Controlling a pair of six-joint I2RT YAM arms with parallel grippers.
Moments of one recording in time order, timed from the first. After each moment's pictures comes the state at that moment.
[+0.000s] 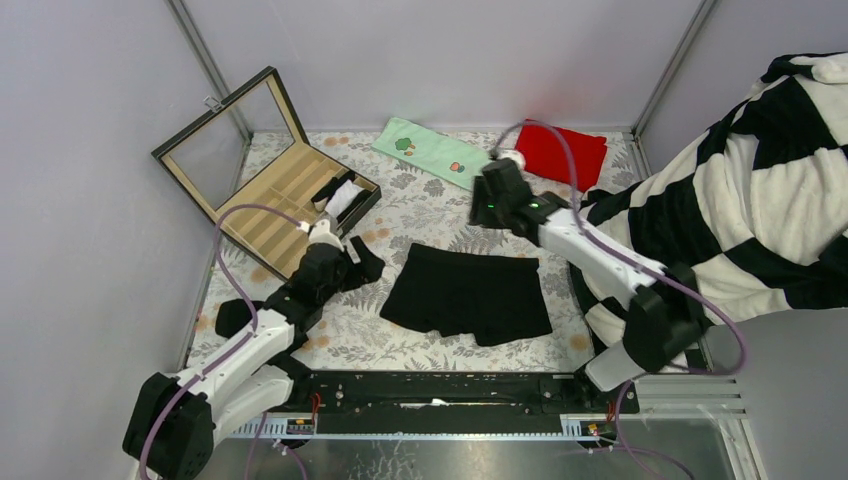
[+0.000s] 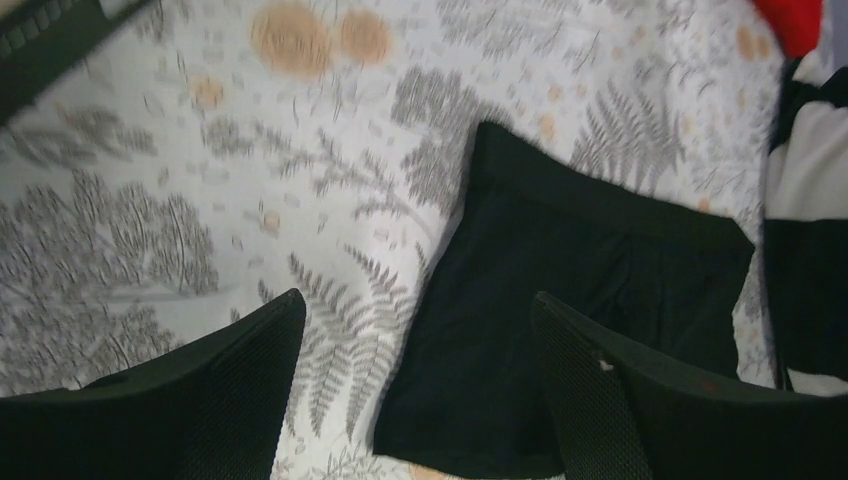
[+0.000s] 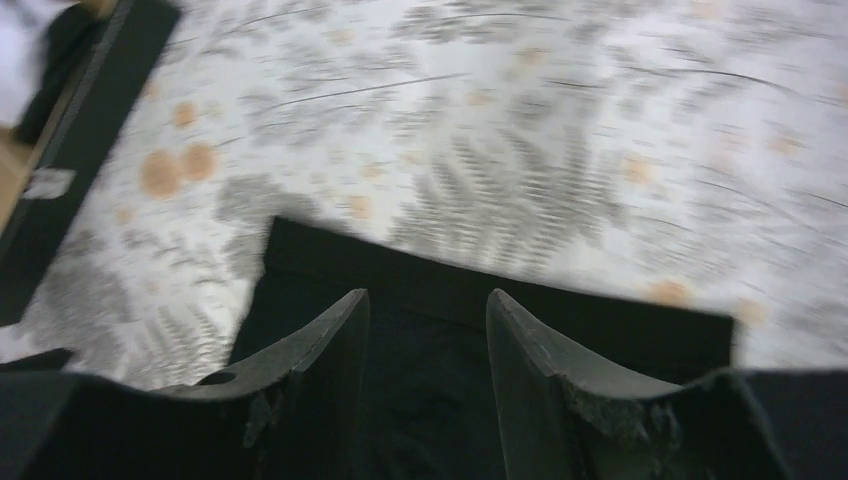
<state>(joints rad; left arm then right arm) -0.46 0.92 0.42 -0.02 -0.09 -0.68 0.55 1.47 1.16 -0.46 0.21 0.53</state>
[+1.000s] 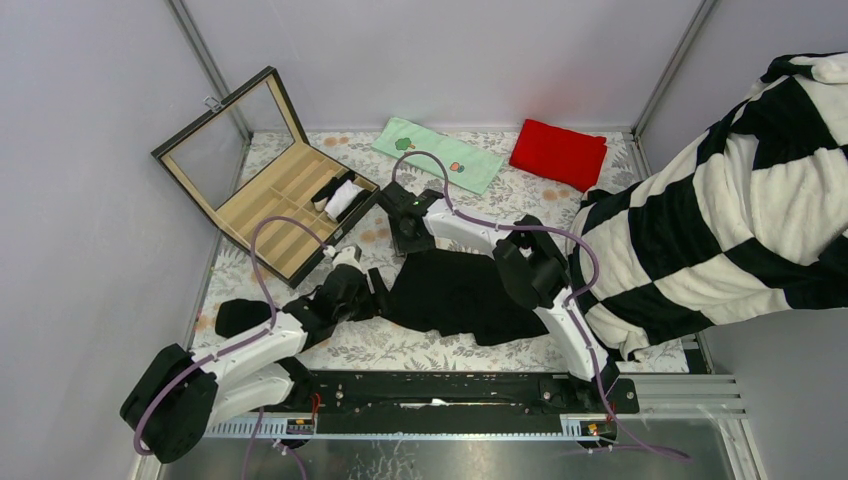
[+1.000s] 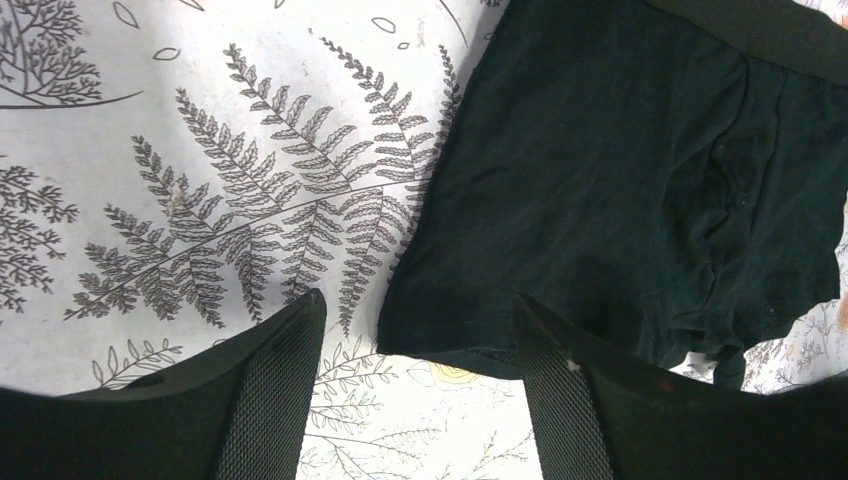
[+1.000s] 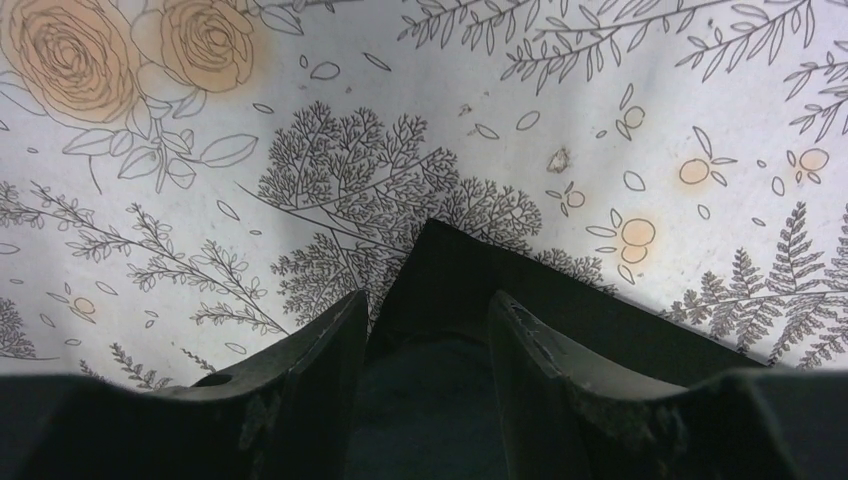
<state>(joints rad) -0.65 1.01 0.30 -0.07 -0.07 -0.80 0.85 2.31 1.89 -0.78 0.19 0.58</state>
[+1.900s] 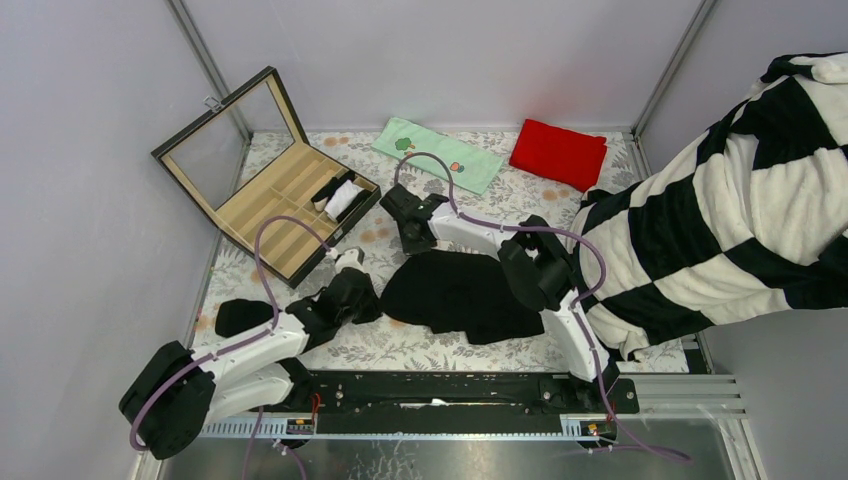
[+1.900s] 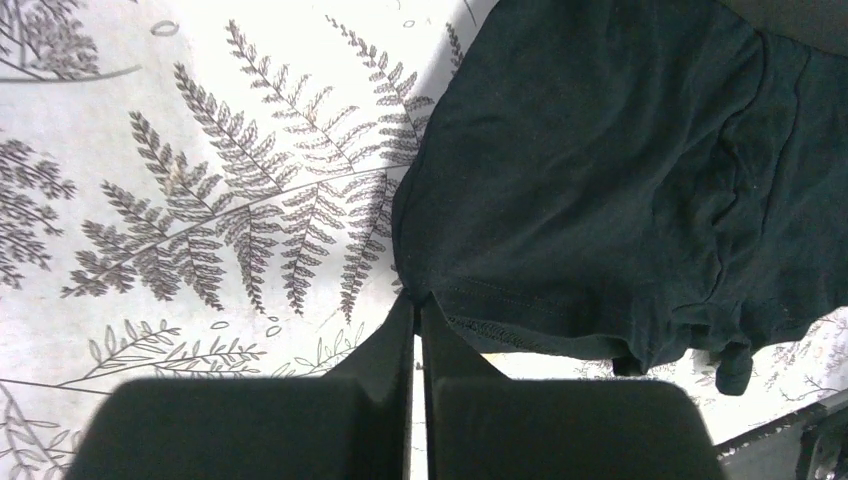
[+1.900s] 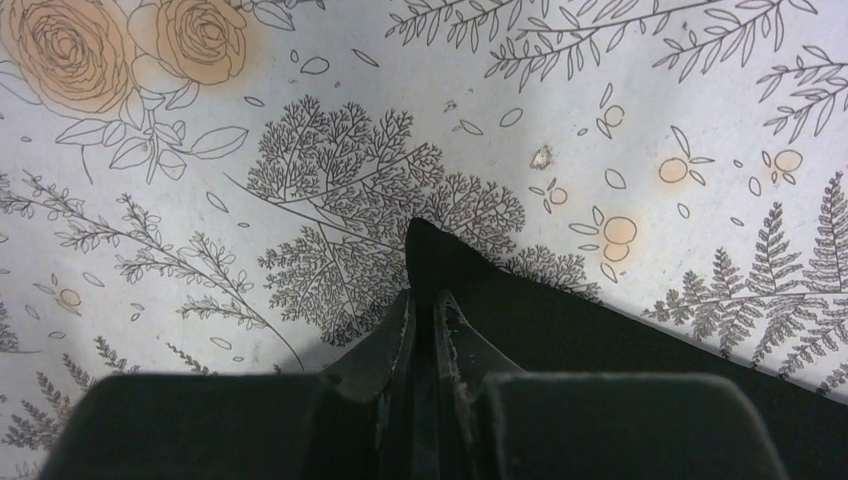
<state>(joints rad) -0.71 1.02 0.30 -0.07 -0.13 -0.83 0.85 2.28 1.82 -0.71 0.22 0.55</state>
